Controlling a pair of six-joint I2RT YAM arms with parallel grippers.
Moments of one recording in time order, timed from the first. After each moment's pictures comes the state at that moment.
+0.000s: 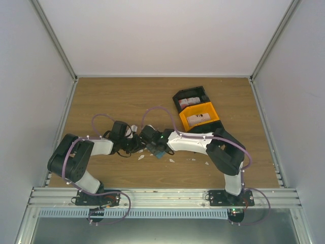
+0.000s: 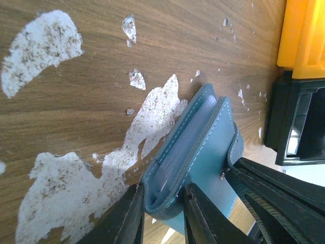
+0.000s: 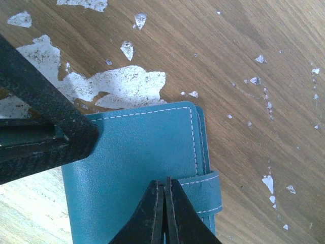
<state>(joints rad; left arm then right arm) -0.34 1.57 0.50 0.15 0.64 -0.77 1.05 1.93 1.28 -0.55 0.30 0.26</state>
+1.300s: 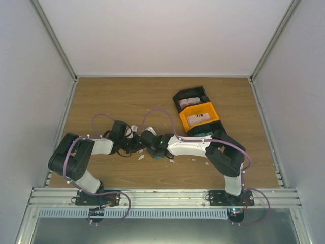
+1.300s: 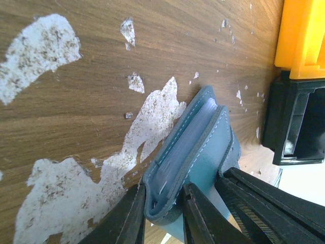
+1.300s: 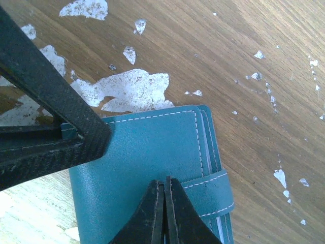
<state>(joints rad) -0.33 1.58 0.50 0.16 0.65 -0.77 1.10 1.93 1.23 -0.47 0.38 0.34</state>
